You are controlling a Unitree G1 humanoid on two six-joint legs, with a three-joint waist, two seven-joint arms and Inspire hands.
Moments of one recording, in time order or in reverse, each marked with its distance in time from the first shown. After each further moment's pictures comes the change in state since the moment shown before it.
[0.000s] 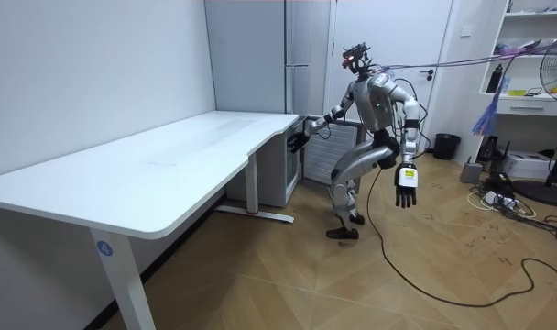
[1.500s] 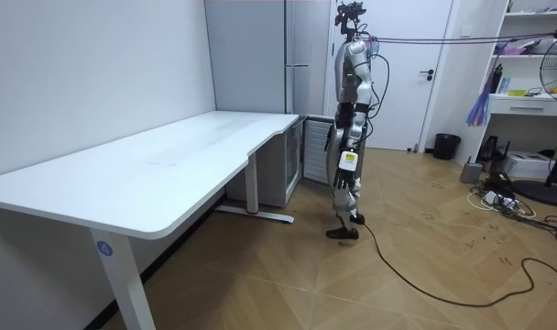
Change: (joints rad) left arm -0.166 -0.234 0.201 0.437 0.165 0.001 -0.051; right arm 0.835 0.304 -0.072 0.295 -1.009 0.109 0.690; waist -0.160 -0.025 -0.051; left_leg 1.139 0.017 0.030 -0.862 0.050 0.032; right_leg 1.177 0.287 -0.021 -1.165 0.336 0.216
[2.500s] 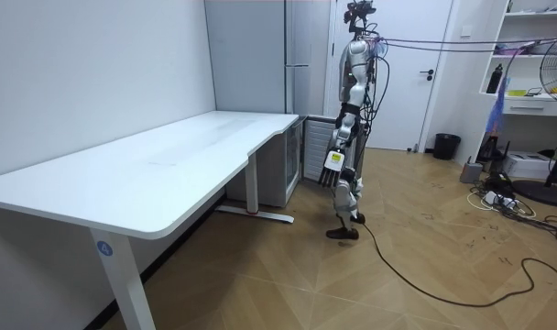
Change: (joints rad) left arm -0.073 -0.062 0.137 0.071 0.112 0.043 -0.021; right arm -0.039 0.059 -0.206 0.089 -0.025 0.066 -0.022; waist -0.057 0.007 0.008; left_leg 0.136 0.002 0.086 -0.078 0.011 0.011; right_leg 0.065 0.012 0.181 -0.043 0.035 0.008
